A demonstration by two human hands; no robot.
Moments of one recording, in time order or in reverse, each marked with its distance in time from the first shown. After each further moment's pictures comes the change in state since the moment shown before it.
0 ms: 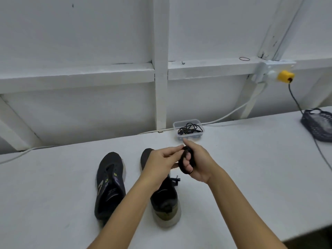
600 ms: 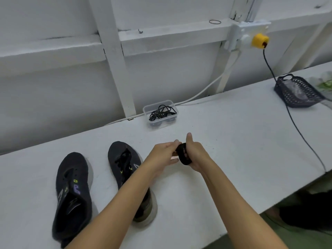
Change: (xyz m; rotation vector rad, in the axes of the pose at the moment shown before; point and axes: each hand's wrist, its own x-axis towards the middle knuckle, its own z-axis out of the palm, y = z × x) left_hand 0.079 -0.070 0.061 0.160 -0.179 -0.359; right_hand 0.045 0.030 -0.101 -0.245 0.557 0.115
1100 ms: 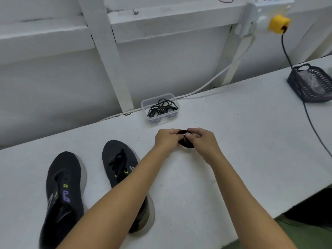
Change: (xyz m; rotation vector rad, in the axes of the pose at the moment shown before) left_hand 0.100 -0.008 0.008 0.128 0.244 -0.046; right_hand 0.058 0.003 -0.031 -0.137 0.023 -0.311
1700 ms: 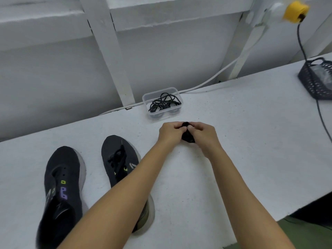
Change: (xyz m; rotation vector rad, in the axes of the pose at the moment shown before) left_hand 0.011 0.004 0.004 0.127 0.006 0.109; right_hand 0.025 0.006 0.011 0.090 0.023 0.037
